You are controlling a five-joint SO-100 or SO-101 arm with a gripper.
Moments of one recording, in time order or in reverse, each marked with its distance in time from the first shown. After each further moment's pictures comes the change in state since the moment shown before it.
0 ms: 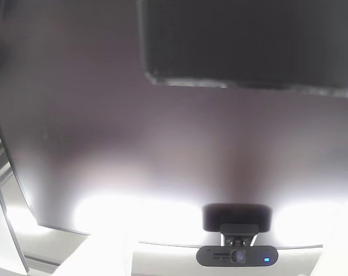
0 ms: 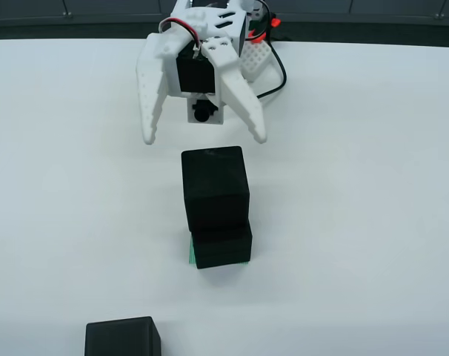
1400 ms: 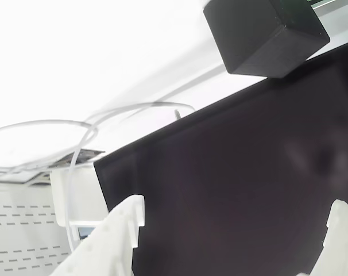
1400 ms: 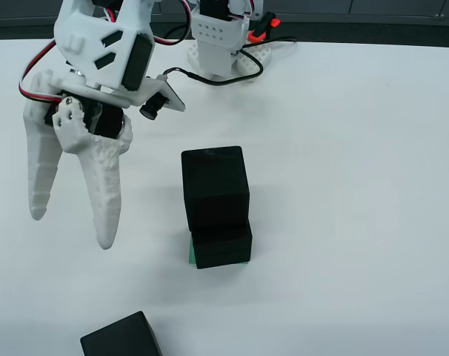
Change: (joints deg) arm 13.7 -38.7 -65.5 68.3 17.5
